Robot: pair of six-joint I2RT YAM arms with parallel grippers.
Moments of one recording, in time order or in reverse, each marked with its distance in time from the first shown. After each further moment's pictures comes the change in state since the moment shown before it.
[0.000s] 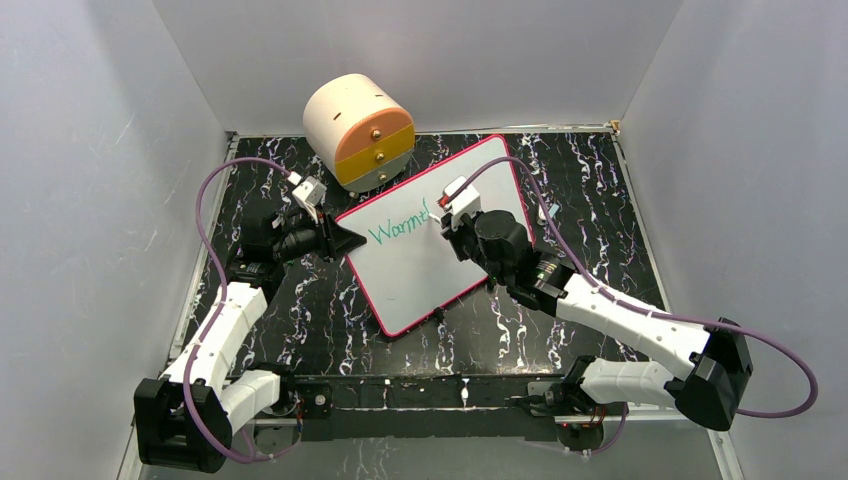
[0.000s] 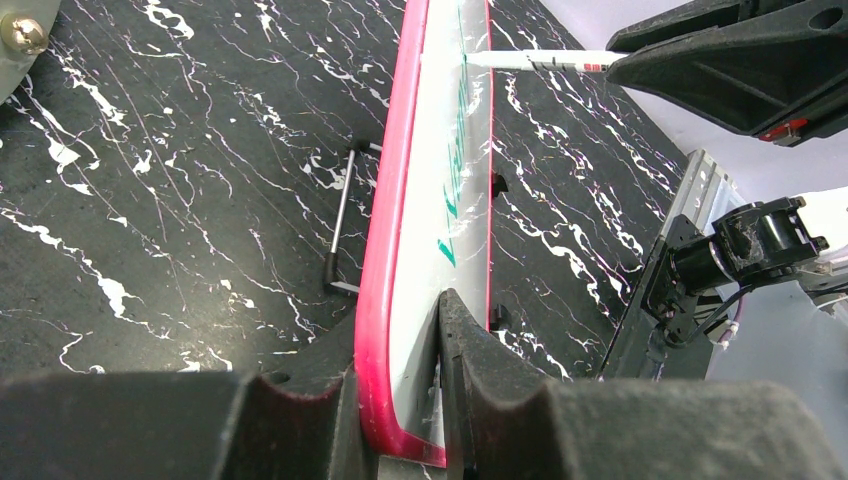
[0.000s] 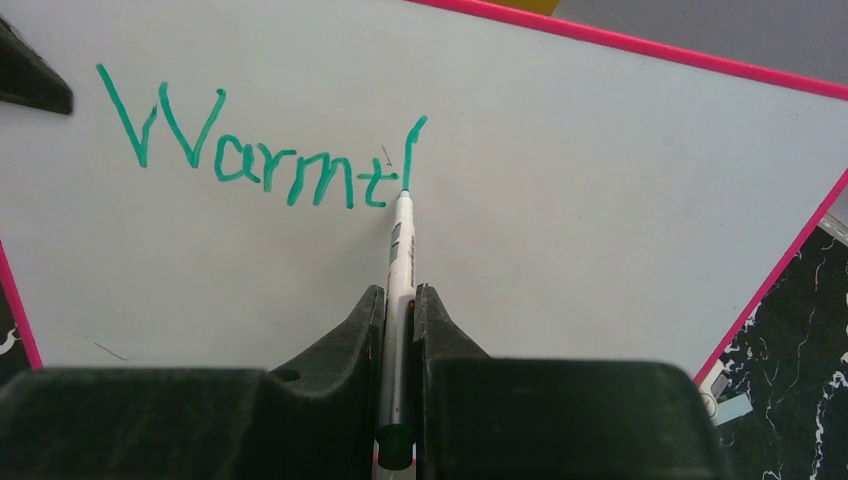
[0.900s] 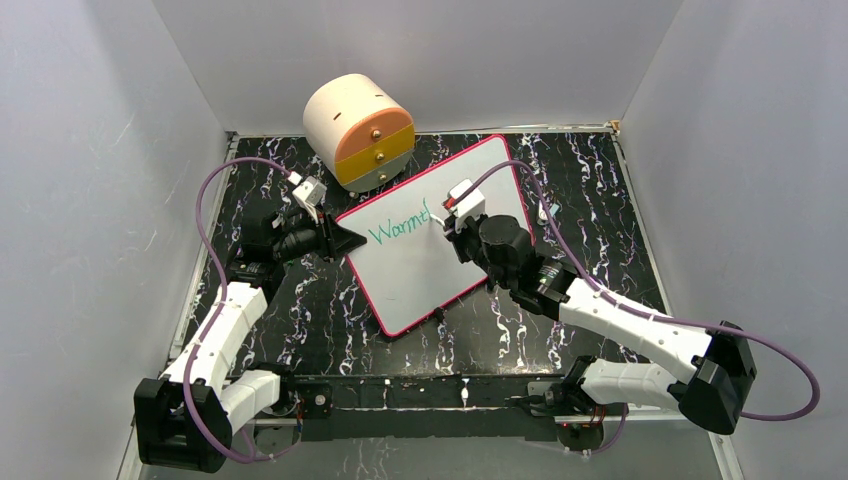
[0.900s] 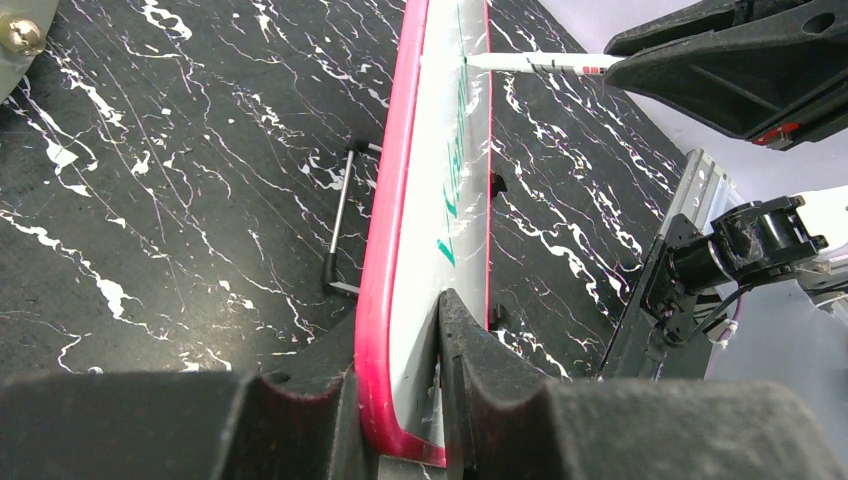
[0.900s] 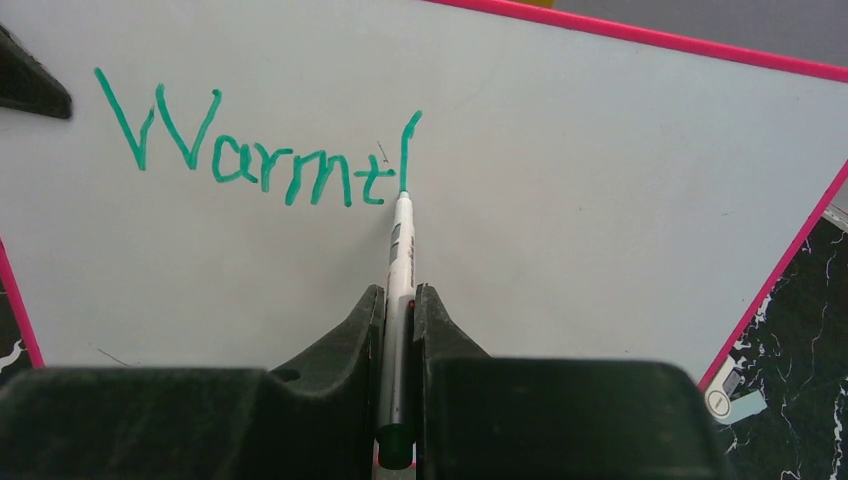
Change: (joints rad) left arm 0.000 0.001 0.000 0.000 0.003 0.000; right arm 0.000 -0.028 -0.045 0.031 0.006 0.026
